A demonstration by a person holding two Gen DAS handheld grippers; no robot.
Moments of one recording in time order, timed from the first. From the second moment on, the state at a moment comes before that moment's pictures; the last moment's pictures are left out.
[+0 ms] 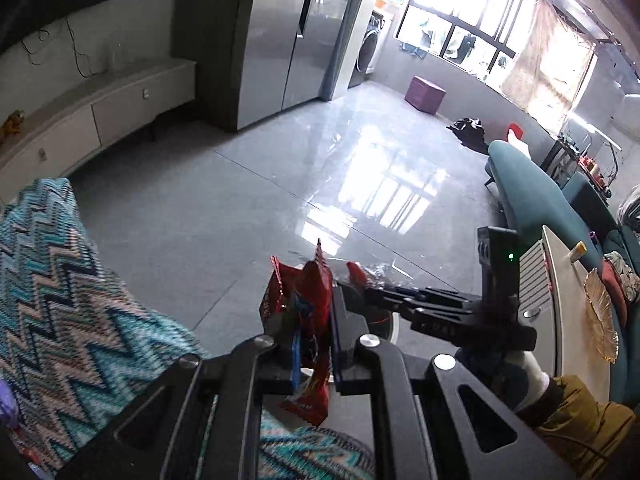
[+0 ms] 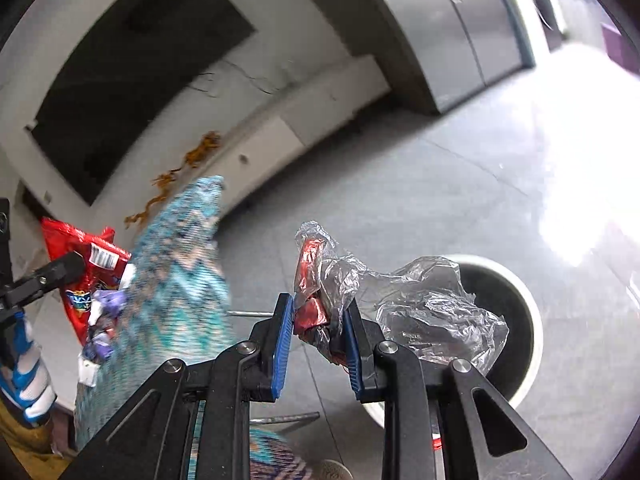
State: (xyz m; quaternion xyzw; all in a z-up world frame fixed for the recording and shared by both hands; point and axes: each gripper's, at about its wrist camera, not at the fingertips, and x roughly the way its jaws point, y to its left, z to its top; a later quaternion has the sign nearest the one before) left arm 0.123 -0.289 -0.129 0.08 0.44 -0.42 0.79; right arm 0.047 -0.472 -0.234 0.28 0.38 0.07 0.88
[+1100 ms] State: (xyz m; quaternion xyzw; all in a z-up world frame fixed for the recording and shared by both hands) left arm 0.142 -0.340 -0.177 0.03 0.50 -0.42 0.76; right arm -0.002 -0.527 -0.223 0.28 0.36 -0.04 0.89
